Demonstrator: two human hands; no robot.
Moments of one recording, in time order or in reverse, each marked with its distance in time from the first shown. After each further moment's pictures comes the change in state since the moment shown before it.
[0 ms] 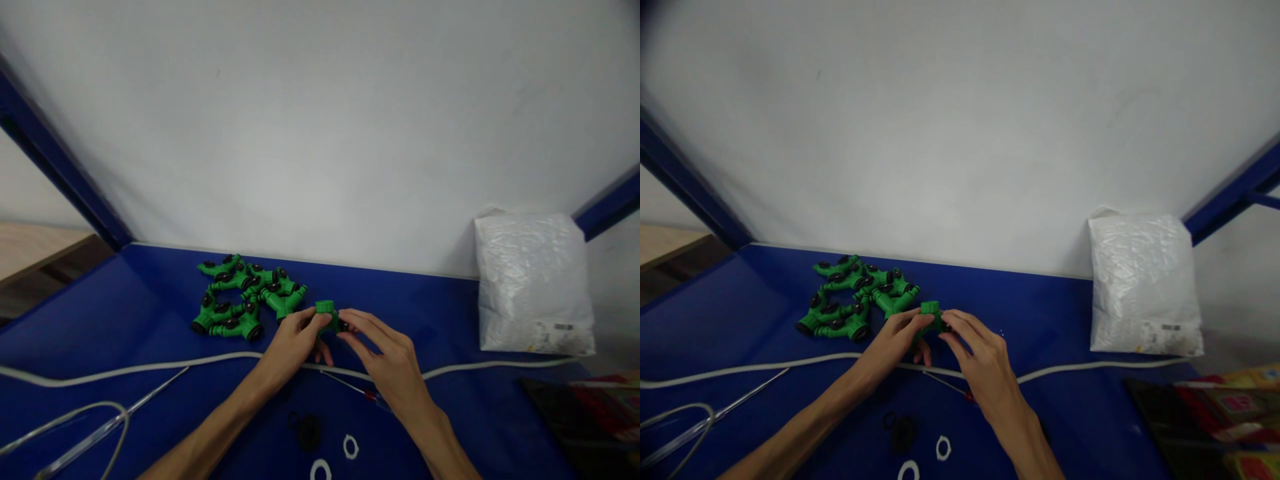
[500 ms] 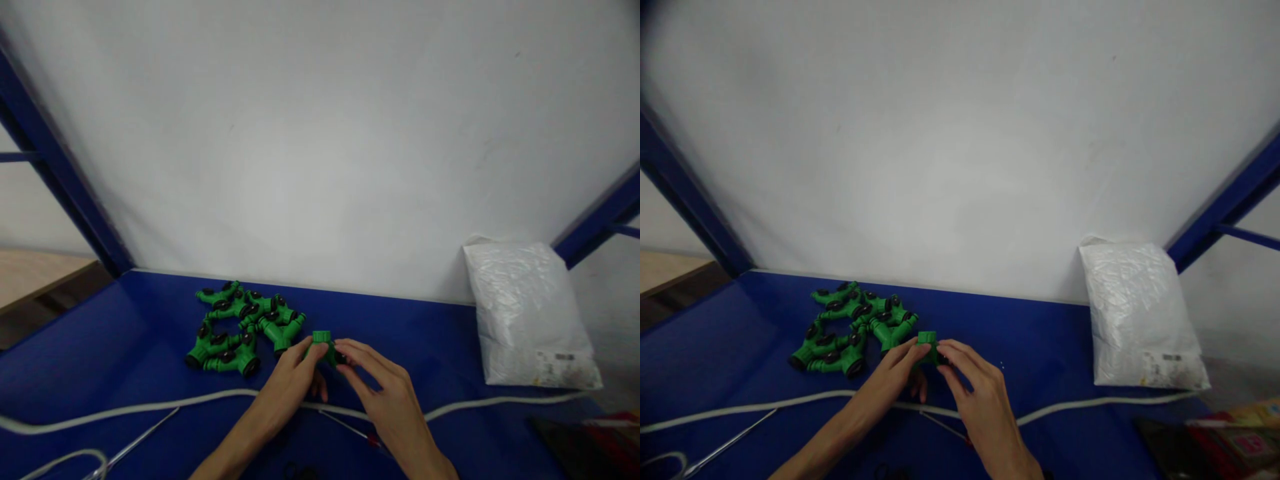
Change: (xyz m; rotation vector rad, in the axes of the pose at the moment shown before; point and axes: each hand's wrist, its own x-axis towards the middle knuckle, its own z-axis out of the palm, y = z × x) left_hand 0.001 -0.012 -0.004 0.114 0.066 -0.078; right_hand -0.001 0.002 0.008 0.065 0.031 0.055
